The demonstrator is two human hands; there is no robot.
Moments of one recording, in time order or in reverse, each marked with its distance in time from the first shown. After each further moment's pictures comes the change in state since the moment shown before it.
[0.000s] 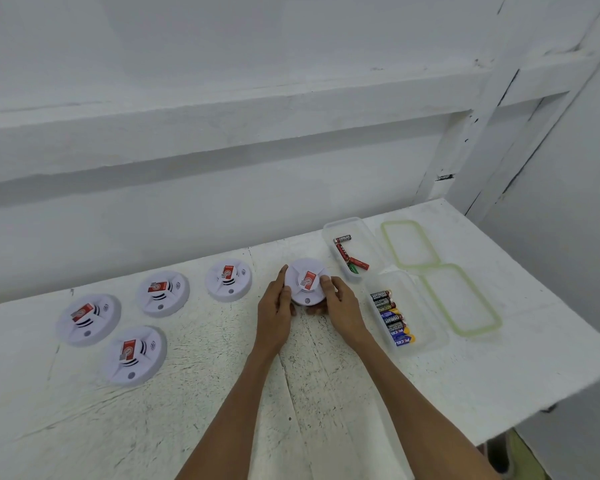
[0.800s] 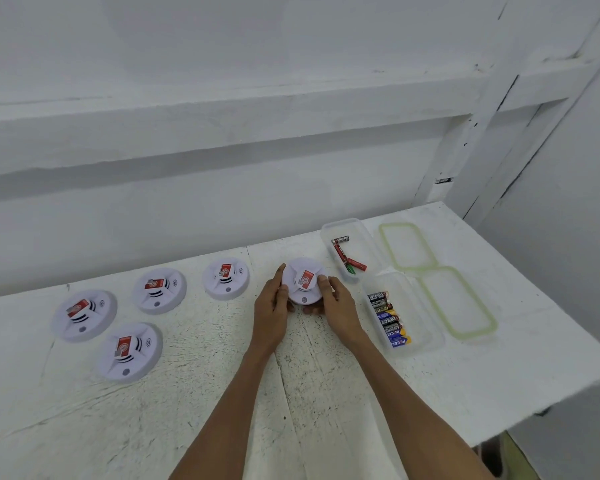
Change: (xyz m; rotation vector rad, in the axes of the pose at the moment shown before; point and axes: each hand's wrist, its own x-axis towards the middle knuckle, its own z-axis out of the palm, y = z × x) left_hand 0.003 -0.004 0.000 -0.028 0.005 0.002; right_hand 0.006 0.009 0.002 0.024 -0.005 -0.007
